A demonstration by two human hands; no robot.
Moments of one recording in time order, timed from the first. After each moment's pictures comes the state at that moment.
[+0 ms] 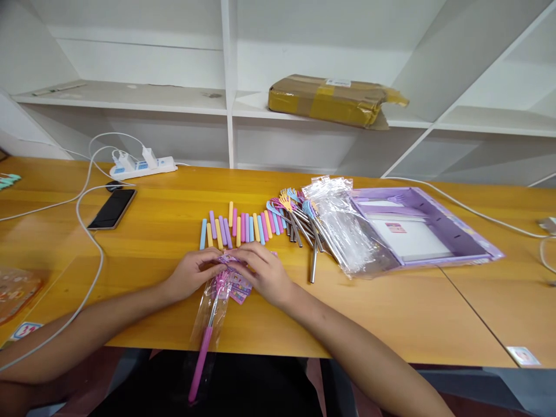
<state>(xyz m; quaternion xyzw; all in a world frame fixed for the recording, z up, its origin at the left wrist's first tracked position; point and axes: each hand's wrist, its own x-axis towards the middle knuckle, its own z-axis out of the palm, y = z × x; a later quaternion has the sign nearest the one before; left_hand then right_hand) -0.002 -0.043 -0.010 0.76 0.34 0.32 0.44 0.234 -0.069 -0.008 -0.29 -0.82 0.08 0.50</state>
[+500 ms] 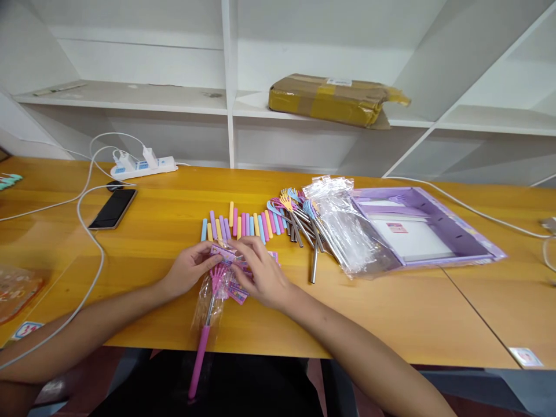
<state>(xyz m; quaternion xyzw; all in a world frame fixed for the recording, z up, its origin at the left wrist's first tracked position) -0.001 -0.043 -0.010 0.66 0.35 0.38 0.54 0.233 -0.075 -0.007 -0.34 -0.83 0.15 0.42</state>
